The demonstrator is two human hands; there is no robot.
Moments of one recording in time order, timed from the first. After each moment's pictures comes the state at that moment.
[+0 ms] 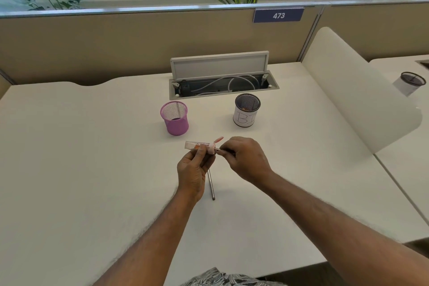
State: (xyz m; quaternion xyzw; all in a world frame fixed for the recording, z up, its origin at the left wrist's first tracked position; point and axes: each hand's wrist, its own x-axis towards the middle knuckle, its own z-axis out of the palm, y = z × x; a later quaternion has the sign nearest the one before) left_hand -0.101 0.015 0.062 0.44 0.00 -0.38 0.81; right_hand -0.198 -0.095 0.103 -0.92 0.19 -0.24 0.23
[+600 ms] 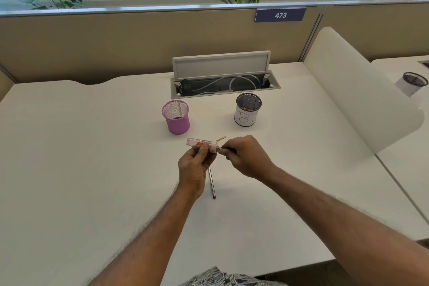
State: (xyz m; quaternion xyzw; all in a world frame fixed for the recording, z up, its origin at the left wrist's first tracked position) left_hand -0.098 0.014 0.064 0.44 -0.03 -0.38 0.81; right_hand -0.198 -0.102 0.106 -0.93 0.17 -0.18 0.28
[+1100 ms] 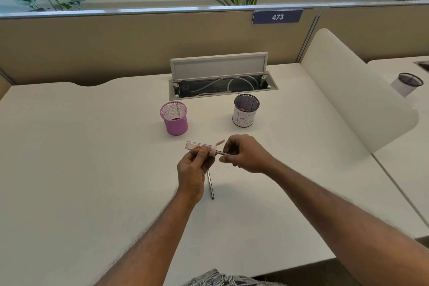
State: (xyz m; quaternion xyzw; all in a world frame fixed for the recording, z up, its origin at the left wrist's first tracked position) left_hand -0.105 0.018 0.062 0.46 -0.04 -0.37 0.80; right_hand -0.199 -0.115 0.111 -0.84 0.27 -0.03 0.47
